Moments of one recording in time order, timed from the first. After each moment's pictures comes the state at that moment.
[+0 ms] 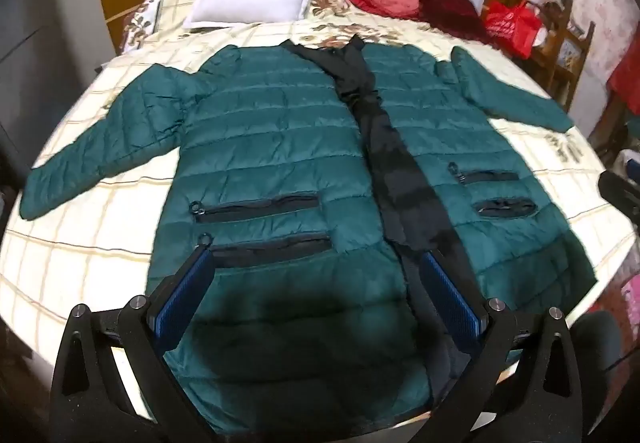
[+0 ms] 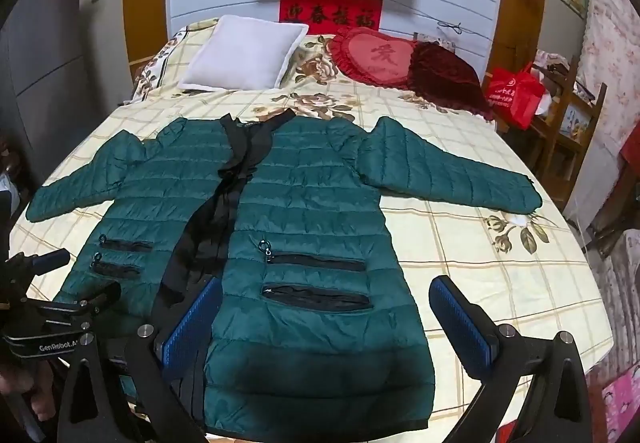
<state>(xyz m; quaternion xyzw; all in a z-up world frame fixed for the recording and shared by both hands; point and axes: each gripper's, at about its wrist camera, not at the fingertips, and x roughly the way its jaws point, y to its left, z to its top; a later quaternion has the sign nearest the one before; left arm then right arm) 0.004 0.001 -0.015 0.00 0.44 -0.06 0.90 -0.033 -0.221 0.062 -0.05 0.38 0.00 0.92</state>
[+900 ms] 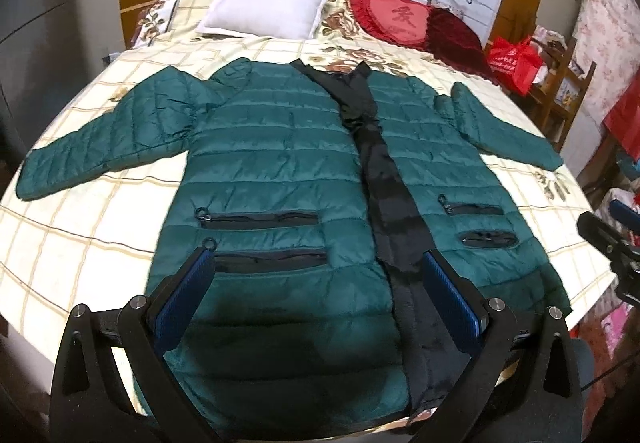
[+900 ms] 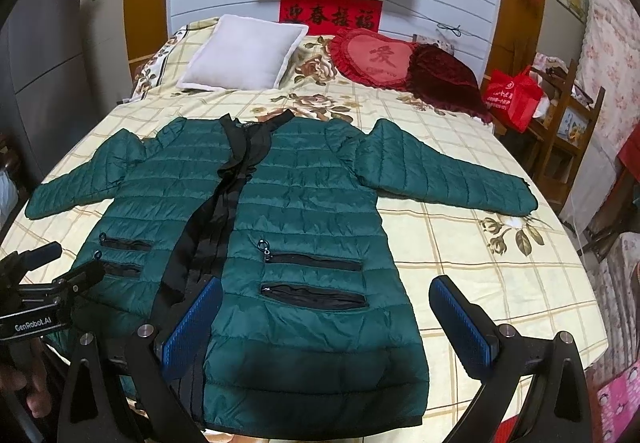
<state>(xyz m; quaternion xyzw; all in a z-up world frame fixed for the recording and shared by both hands) -0.005 0.014 0.001 -0.04 0.41 -0.04 0.91 -0.036 -0.220 0.068 -0.04 0.37 0.00 0.93</state>
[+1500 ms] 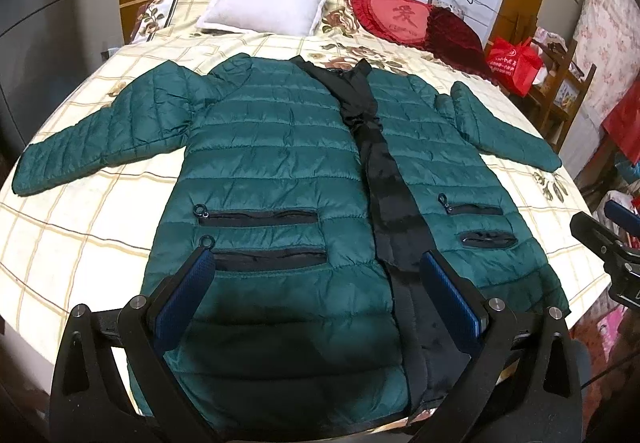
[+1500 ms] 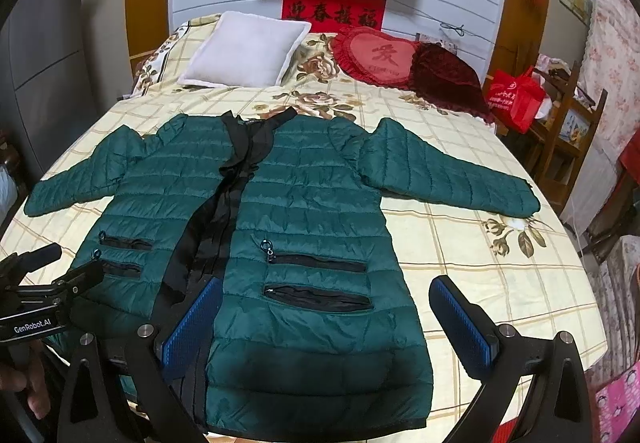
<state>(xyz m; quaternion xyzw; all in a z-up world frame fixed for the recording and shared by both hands) -0.002 0.017 -0.001 -0.06 0.42 -0.06 0.91 -0.032 -0.214 0.067 -0.06 0.39 0.00 0.92</state>
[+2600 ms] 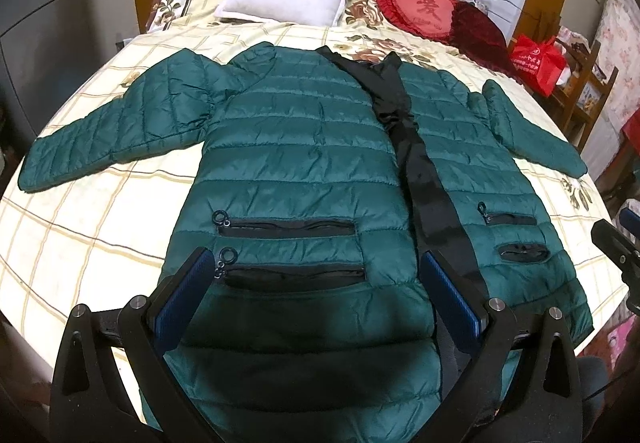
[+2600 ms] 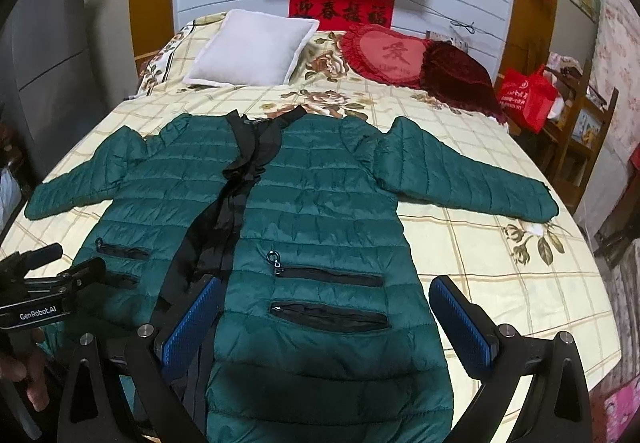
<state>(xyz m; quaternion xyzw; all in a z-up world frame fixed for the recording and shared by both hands) 0.024 0.032 -0.017 -0.05 0.43 -0.02 0.90 -0.006 -0.210 0.049 -0.06 0.39 0.02 0.92</state>
